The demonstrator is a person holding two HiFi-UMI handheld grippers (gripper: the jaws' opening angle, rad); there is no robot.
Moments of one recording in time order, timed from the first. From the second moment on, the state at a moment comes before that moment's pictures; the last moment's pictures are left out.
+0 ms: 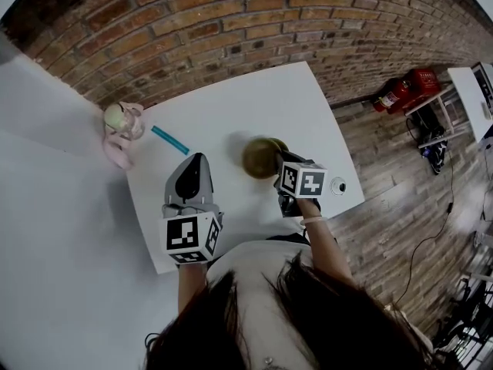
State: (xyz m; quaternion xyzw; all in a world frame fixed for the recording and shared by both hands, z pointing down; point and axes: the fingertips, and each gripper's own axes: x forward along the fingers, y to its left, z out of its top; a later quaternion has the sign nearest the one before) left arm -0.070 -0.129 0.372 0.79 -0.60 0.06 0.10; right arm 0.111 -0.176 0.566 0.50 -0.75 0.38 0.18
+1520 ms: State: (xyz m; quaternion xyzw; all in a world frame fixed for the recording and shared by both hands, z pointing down) left arm -0.047 -0.156 0.392 0.80 -0.58 0.08 0.13; right arm 0.150 -0.184 0.598 0.54 -0.72 0.36 0.24
